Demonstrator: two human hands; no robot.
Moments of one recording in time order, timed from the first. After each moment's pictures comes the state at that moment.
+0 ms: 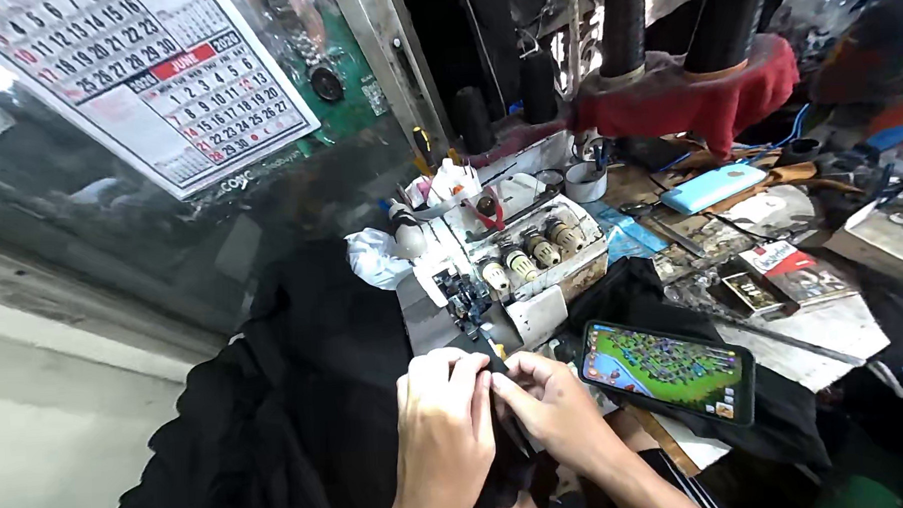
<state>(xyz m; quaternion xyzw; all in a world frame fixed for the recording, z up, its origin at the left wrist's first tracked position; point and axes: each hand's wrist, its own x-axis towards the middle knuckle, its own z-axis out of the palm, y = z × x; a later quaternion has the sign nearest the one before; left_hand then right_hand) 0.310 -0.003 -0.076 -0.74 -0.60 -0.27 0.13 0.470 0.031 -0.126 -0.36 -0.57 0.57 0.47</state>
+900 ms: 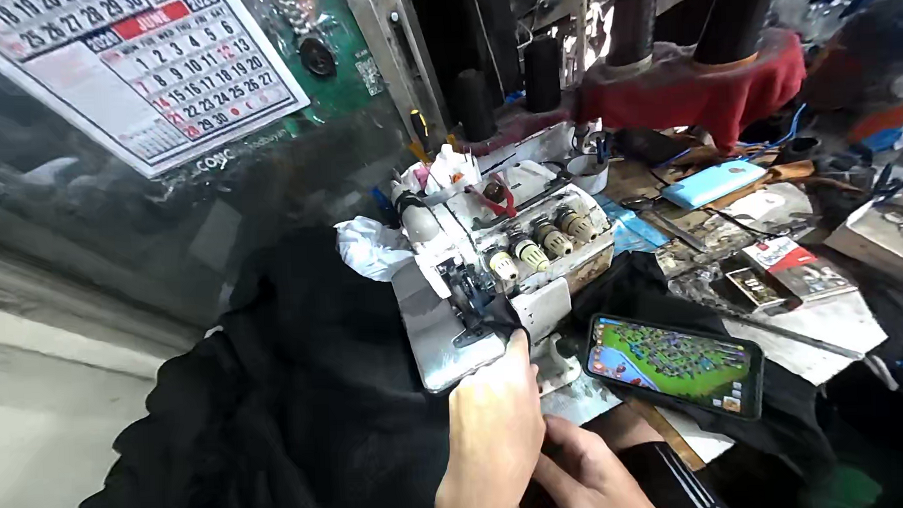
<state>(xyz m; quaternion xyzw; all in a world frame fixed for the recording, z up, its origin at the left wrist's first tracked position) 0.362 -0.008 -0.050 -0.73 -0.67 -0.15 -0.02 0.491 -0.045 -0.154 -0.32 -0.58 0.60 0.44</state>
